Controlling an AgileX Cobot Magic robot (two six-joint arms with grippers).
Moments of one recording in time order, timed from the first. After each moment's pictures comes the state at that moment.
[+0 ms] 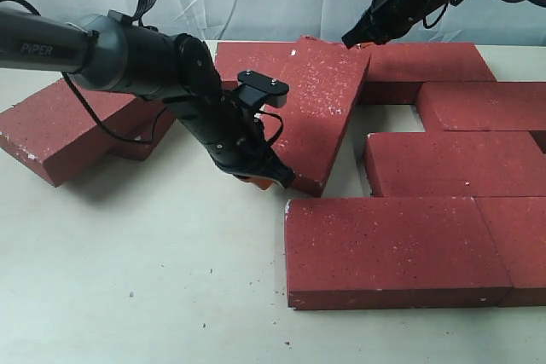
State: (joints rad) left arm -0.59 2.07 -1.32 -0.52 0.61 0.52; right arm 0.14 2.35 -2.00 0.42 0.74 -0.80
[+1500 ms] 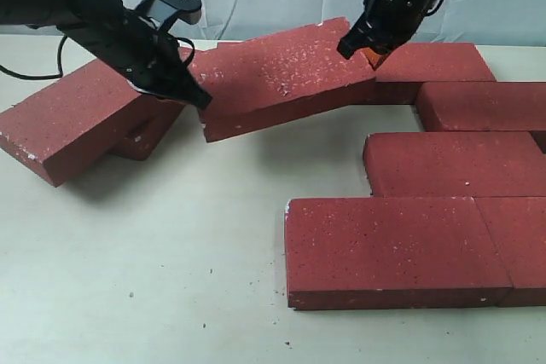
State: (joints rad) left arm -0.36 1.89 -1.32 -0.31 0.56 0.54; right arm 0.27 2.21 -2.01 0.12 1.21 -0.50
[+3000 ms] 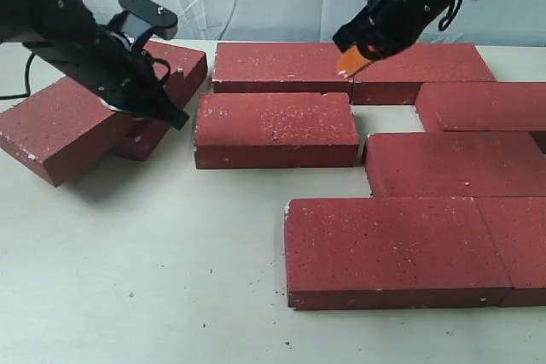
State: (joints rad) left arm -0.33 1.78 -1.15 -0.24 0.52 0.48; right arm 0.24 1.94 -1.60 0.56 1.07 -0.75
